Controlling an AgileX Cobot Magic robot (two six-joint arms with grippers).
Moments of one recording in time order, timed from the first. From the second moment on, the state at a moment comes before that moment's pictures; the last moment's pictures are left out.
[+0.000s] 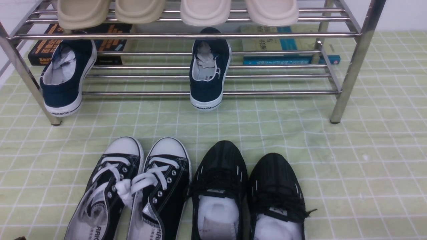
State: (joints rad) right arm -0.07 -0.01 0.01 0.00 0.39 0.04; left arm -0.02 -0.01 0.01 0.08 0.41 -0.32
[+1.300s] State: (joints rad) right arm -0.07 -0.01 0.01 0.00 0.39 0.04; left arm 0.03 -0.01 0.01 0.10 0.40 -0.28
